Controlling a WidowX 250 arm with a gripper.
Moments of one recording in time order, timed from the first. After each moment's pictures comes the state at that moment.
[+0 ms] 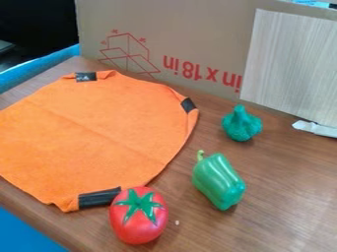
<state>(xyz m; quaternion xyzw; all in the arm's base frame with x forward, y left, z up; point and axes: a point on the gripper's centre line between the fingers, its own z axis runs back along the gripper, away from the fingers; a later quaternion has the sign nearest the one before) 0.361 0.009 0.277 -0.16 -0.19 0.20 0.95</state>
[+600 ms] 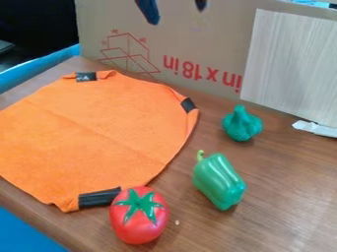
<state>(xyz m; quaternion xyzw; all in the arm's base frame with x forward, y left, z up) 0.359 0.018 0.234 -0.13 -0.15 0.27 0.94</state>
